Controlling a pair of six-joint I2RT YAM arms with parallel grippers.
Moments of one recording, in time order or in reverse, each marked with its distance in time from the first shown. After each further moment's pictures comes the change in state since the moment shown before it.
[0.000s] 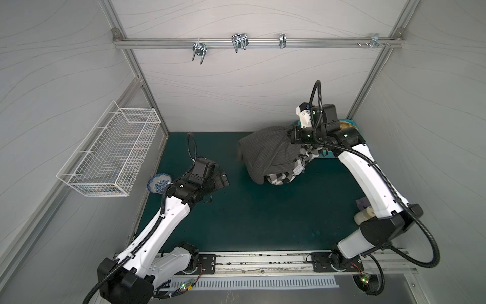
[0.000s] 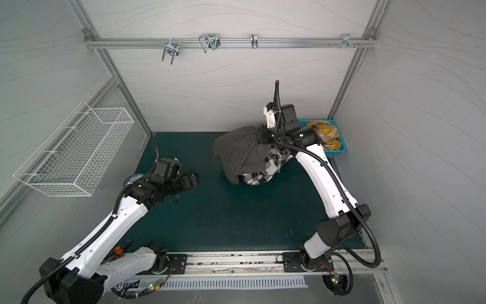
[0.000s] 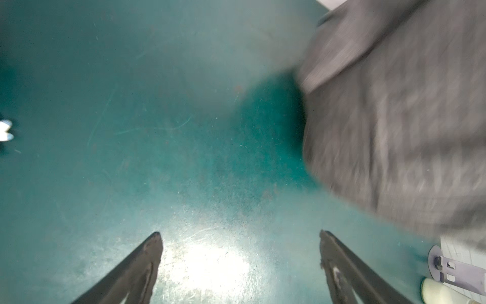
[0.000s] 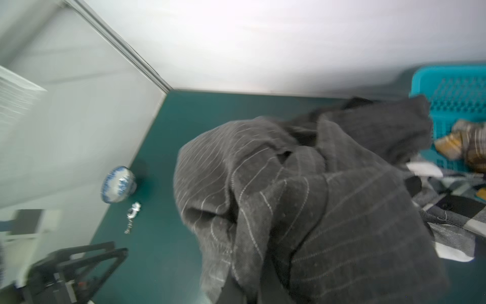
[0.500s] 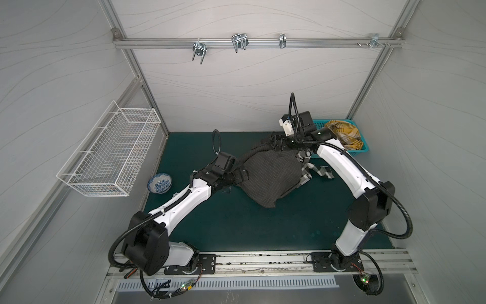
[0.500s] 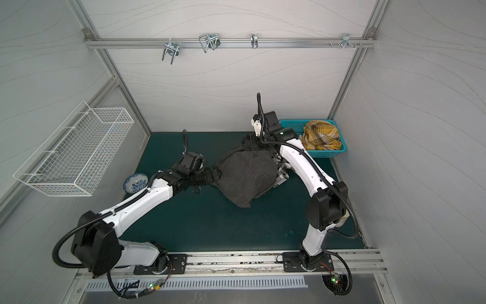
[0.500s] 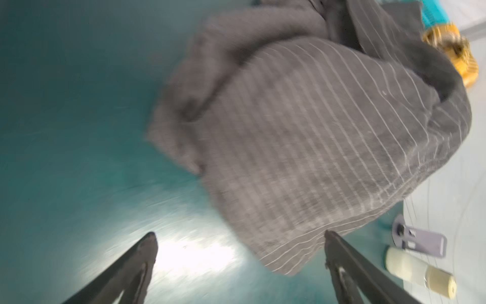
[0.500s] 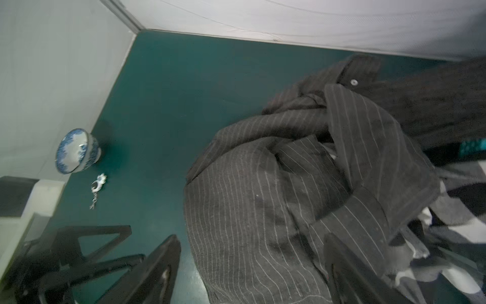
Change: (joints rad) left arm -0.122 0.367 0.078 0.298 0.143 -0.051; right arm 0.024 0.163 -0.066 0.045 0.014 -0.043
